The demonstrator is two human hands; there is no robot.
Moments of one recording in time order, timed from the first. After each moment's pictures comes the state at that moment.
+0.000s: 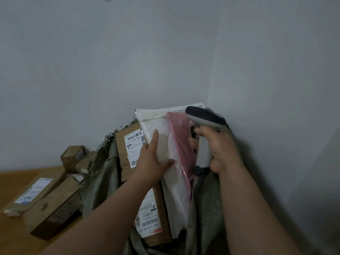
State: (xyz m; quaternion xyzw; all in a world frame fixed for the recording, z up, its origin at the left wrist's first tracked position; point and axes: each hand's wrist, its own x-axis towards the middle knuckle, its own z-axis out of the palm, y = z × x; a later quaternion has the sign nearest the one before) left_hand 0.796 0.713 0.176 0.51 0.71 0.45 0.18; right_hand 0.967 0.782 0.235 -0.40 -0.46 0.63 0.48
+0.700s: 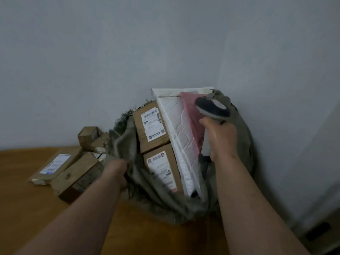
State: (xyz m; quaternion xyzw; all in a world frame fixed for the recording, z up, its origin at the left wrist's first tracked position) left_hand 0.734 0.603 0.144 0.01 0.67 0.59 0.46; right_hand 0.950 0.700 0.228 -0.48 -0.49 0.48 0.55
